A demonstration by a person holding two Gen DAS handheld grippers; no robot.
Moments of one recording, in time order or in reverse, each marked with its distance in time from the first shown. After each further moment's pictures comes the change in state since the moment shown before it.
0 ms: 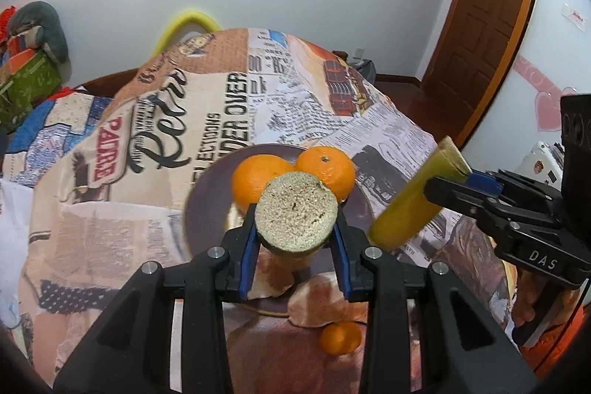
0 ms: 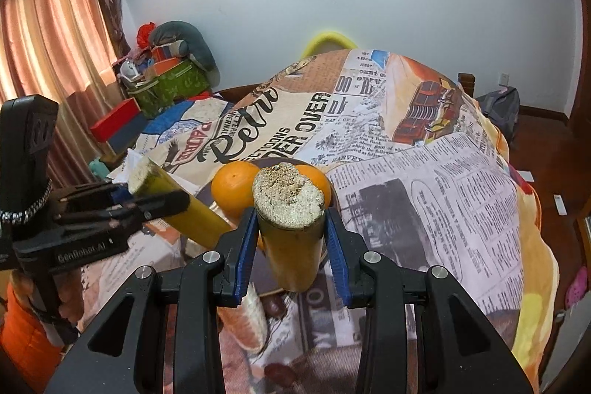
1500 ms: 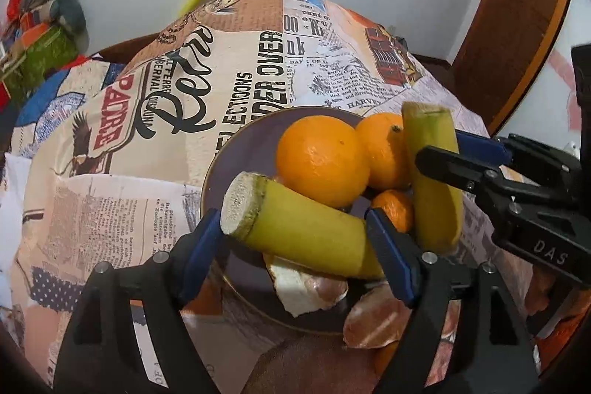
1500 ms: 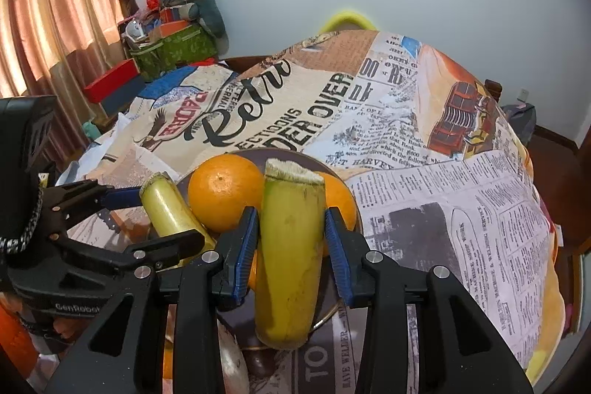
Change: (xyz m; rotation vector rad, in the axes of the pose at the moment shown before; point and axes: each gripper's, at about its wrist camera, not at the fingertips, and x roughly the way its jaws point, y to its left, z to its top) left arm 0.052 0.031 -0.011 -0.048 0.102 0.109; right arm 0.070 0.011 0.015 -0.123 0.111 0.002
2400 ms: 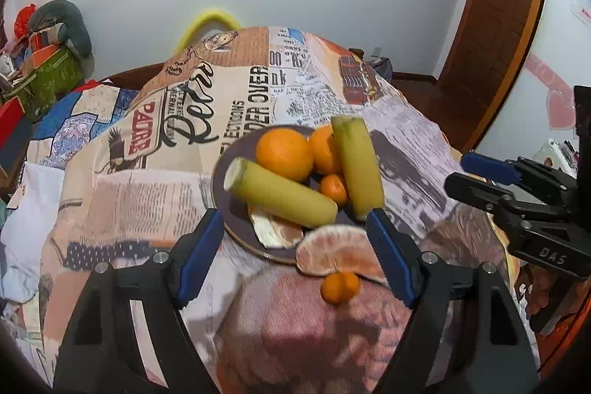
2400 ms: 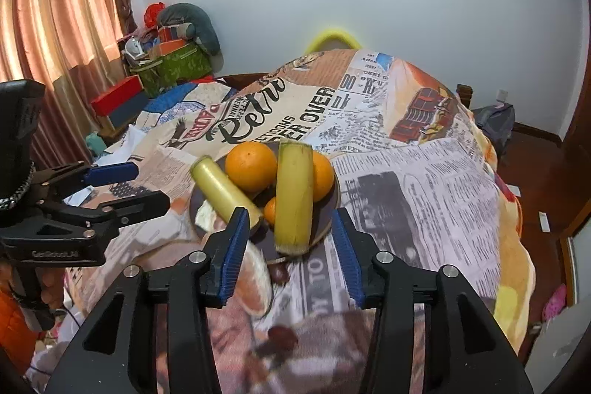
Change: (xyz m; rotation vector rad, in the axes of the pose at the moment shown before) left arm -0.102 -0.026 -0.033 0.025 -0.098 -0.017; right arm -0.098 0.010 -0.037 0.033 -0.070 -0.040
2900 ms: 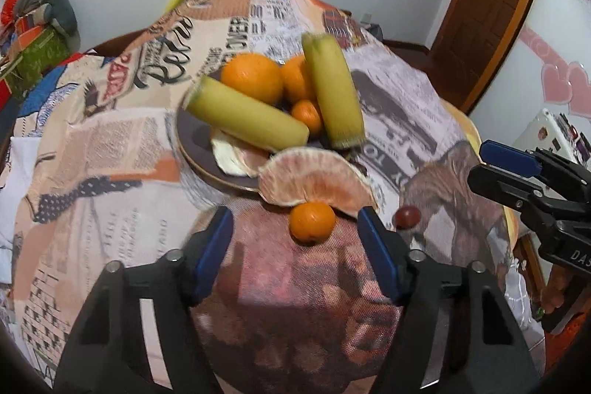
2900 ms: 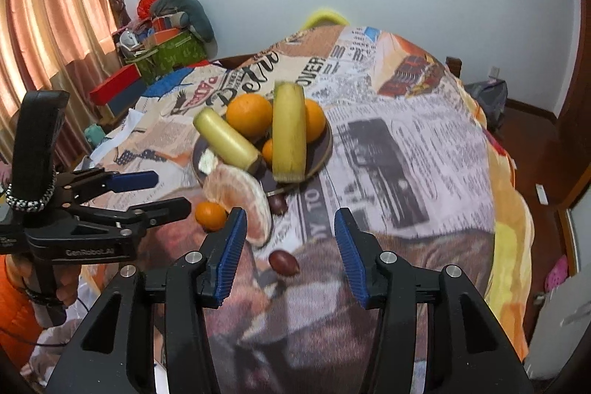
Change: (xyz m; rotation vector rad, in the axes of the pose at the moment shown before) left arm 0.029 -0.025 -0.048 0.016 0.128 -0.039; right arm -0.012 -0.007 -0.047 0.047 0.063 -0.007
